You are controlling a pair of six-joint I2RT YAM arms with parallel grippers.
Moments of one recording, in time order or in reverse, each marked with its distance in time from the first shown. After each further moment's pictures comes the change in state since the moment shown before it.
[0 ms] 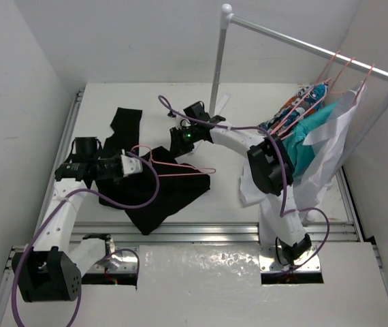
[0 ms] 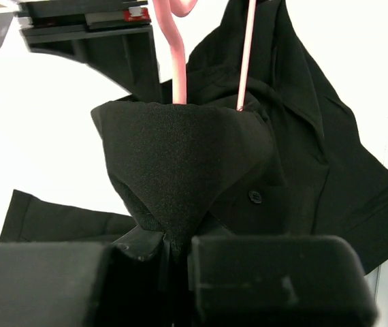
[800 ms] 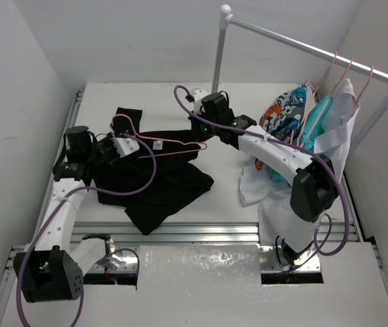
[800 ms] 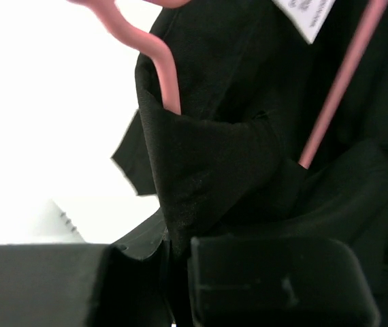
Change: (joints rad) left arm 0.046 0.001 -0.003 0.365 -0.302 -0.206; right arm 0.014 -0.480 -0.289 0.055 0.563 -0.163
